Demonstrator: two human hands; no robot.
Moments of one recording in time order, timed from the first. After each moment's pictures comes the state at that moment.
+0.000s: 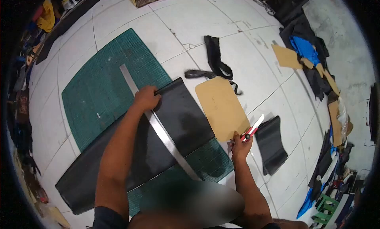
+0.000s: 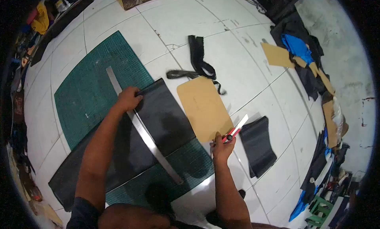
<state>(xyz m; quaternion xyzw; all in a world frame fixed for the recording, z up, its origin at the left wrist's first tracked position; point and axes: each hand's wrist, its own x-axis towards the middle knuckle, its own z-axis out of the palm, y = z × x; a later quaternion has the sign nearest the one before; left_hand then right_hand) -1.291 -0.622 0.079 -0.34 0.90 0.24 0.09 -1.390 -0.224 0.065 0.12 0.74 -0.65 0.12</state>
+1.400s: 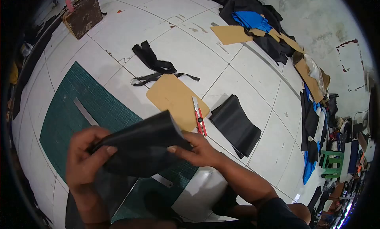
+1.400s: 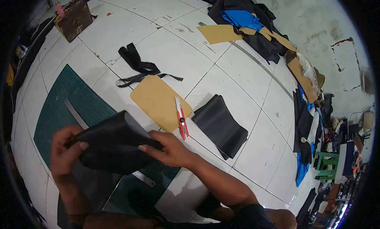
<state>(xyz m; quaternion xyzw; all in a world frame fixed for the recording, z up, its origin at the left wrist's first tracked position) -1.260 -0.478 0.333 -0.17 0.78 0.59 -0.06 -1.401 -0.212 0.211 -0.35 0.68 -0.54 0.35</state>
